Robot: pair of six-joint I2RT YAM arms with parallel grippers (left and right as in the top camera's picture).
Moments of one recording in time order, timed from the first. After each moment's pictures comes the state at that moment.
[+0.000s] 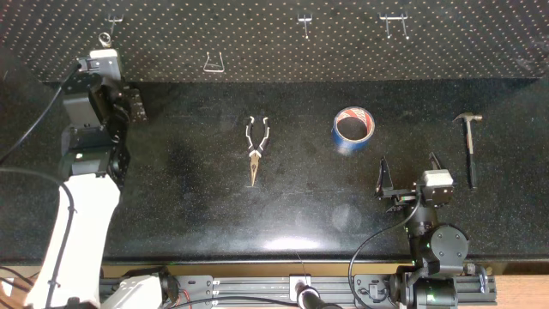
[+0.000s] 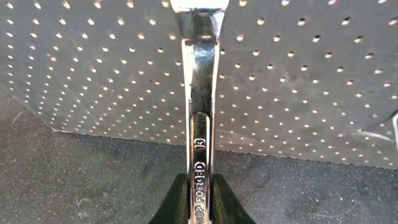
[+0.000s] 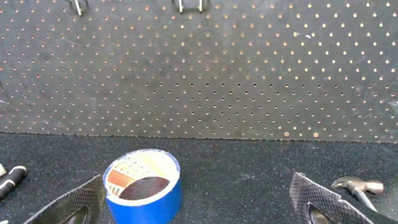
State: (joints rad) left arm 0.13 1.28 0.87 -0.15 -0.08 0.04; right arm -0.06 0.01 0.01 -0.06 -0.14 0.01
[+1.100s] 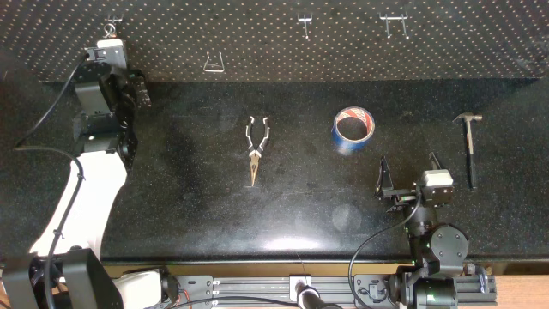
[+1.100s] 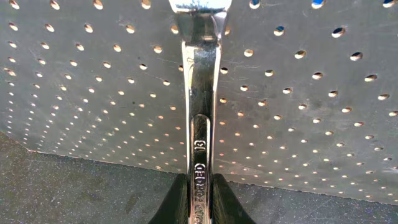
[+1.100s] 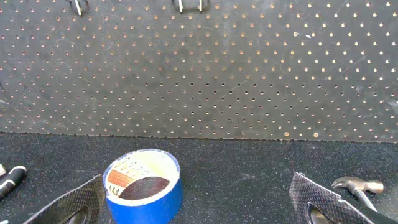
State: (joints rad) left arm 0.13 1.45 0.88 0.07 -0.08 0.03; right arm -0.06 0.01 0.01 -0.06 -0.14 0.01
